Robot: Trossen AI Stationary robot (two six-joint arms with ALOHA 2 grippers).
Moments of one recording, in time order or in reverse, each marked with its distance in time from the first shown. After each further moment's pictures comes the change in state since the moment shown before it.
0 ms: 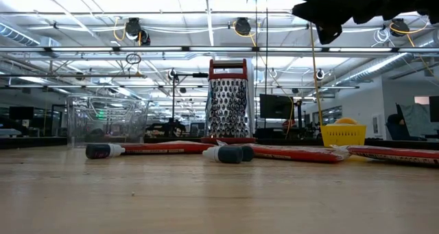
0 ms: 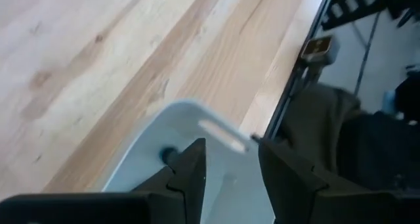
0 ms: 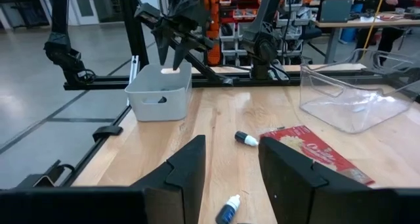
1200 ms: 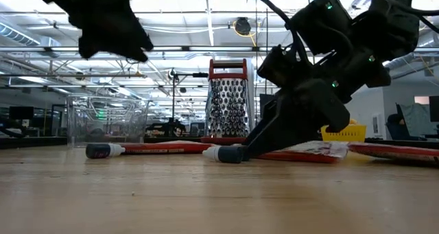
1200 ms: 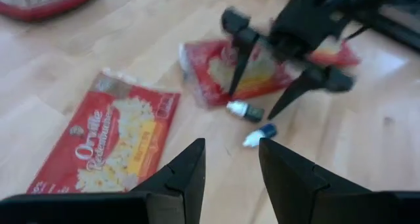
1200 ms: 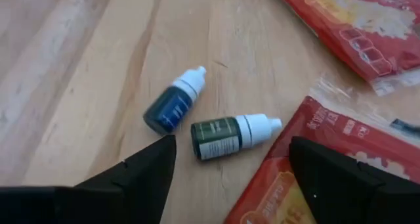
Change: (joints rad) left arm 0.643 0.135 -0.001 0.327 -0.115 0.843; right arm -0.179 0.712 0.236 -0.013 -0.155 0.003
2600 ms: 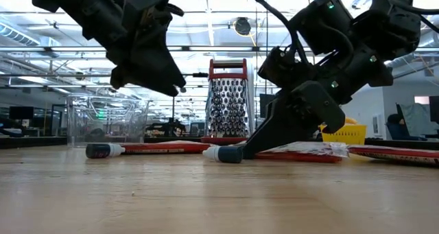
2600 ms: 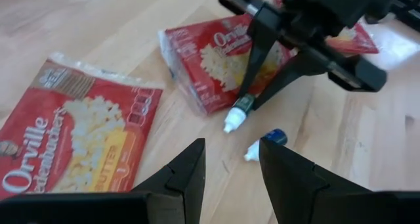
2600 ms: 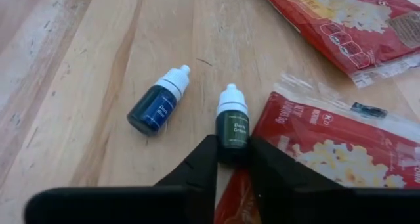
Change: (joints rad) left arm 0.151 0.200 0.000 0.237 0.189 0.092; right arm 0.006 0.000 -0.001 -0.008 0.056 0.029
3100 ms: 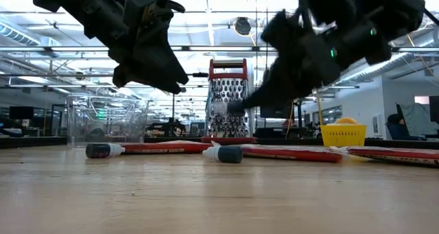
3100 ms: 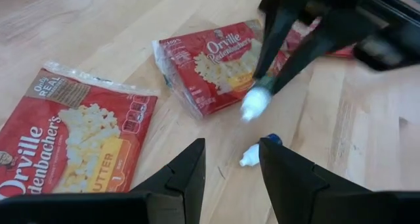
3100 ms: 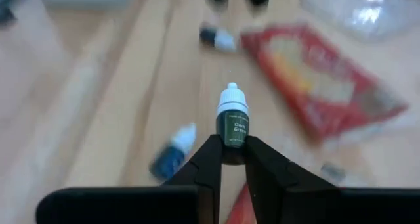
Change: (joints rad) left arm 0.000 0.000 0.000 0.023 -0.001 0.020; right arm -0.002 -0.148 -0.002 -0.008 -0.002 -0.075
